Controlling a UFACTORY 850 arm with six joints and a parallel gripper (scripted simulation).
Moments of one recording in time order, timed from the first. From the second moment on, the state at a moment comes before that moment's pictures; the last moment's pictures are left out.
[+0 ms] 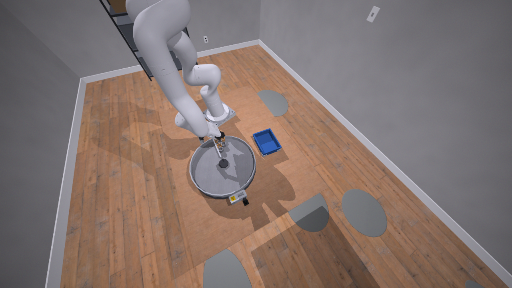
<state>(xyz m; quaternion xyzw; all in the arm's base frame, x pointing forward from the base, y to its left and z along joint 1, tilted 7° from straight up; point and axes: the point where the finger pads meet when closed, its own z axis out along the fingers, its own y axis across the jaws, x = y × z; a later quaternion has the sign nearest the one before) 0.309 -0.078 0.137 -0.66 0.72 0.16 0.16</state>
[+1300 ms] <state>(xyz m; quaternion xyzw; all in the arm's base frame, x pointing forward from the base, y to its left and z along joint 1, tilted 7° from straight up) 0.303 -0.074 0.123 -0.71 0.64 0.21 0.20</state>
